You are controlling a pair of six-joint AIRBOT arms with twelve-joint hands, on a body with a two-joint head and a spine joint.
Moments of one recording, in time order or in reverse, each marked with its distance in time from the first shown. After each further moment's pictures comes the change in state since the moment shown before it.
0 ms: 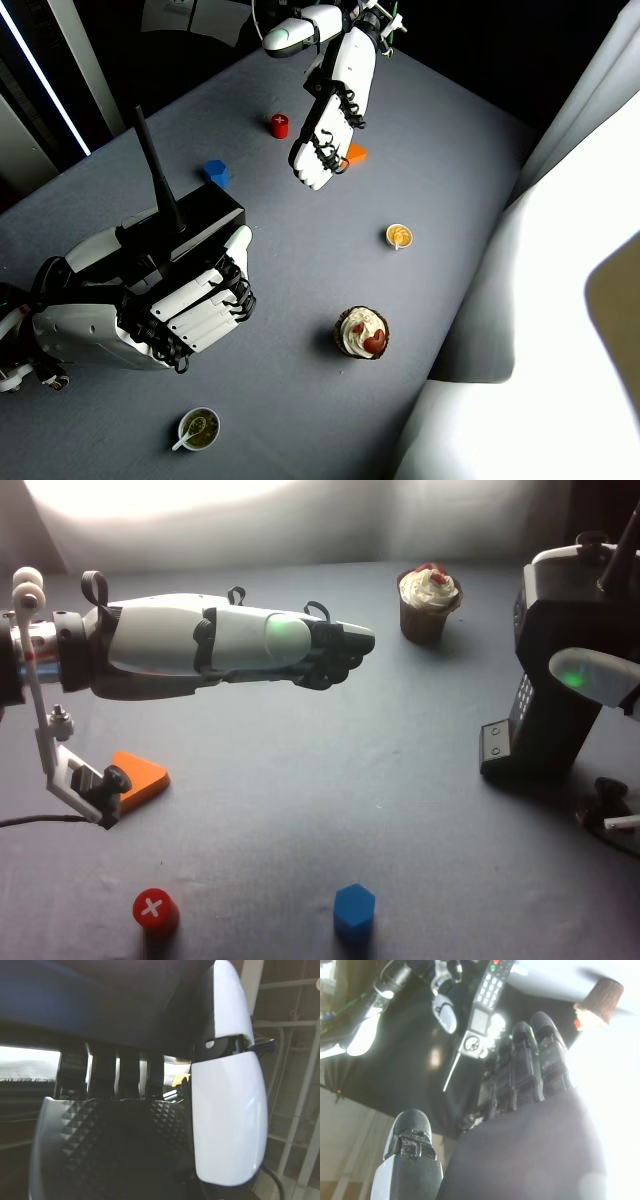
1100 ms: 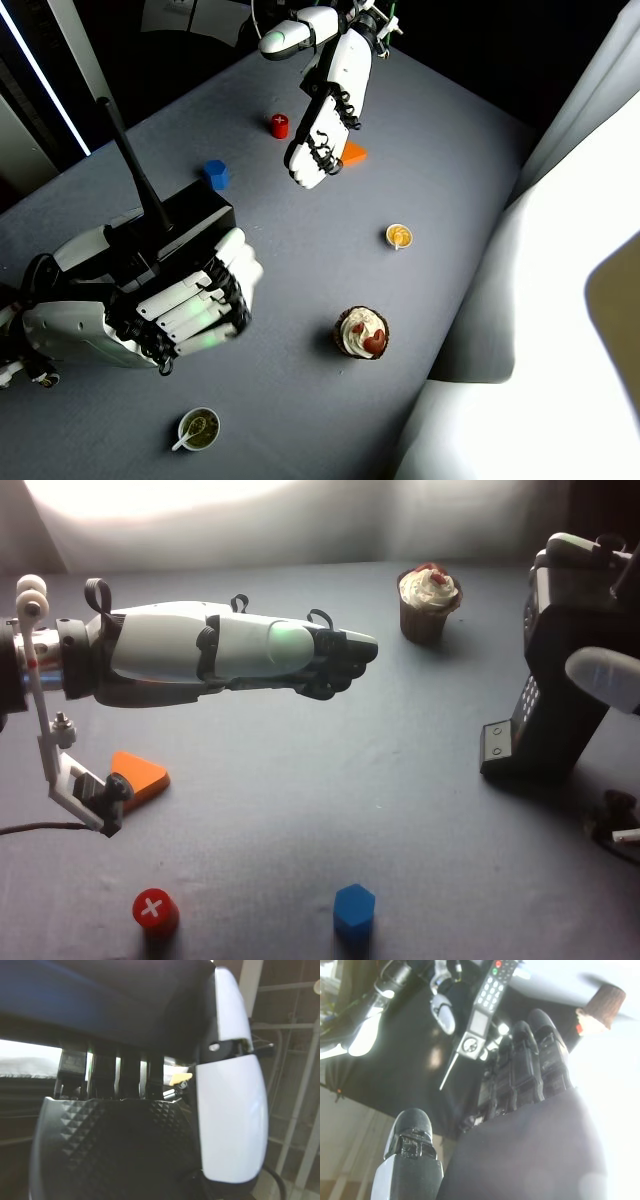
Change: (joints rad) left arm 0.008 0.000 -0.010 -0.005 0.001 0.000; right arm -0.030 0.009 -0.020 0.007 0.018 -0.024
